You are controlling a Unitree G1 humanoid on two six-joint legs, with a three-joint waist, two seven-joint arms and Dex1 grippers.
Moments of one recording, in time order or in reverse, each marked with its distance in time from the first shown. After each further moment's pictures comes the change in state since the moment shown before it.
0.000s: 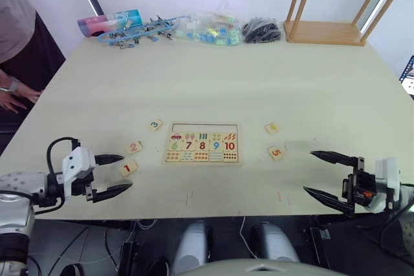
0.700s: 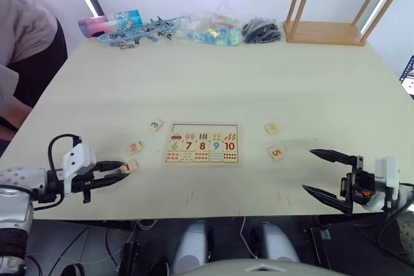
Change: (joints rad) left arm -0.024 0.044 -0.027 -0.089 -0.008 0.090 -0.024; right arm -0.007 0.024 0.004 -0.003 0.002 -0.003 -0.003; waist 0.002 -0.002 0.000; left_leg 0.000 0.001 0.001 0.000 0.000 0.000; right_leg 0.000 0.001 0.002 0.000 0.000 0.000
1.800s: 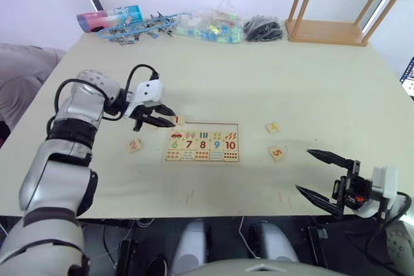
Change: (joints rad) left arm -1.028 -0.210 -0.564 0.573 0.329 -0.158 -0.154; right arm 0.040 0.105 0.029 -0.031 -0.019 -0.117 -0.047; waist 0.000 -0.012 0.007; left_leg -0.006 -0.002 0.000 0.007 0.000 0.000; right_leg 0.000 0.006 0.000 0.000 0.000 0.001
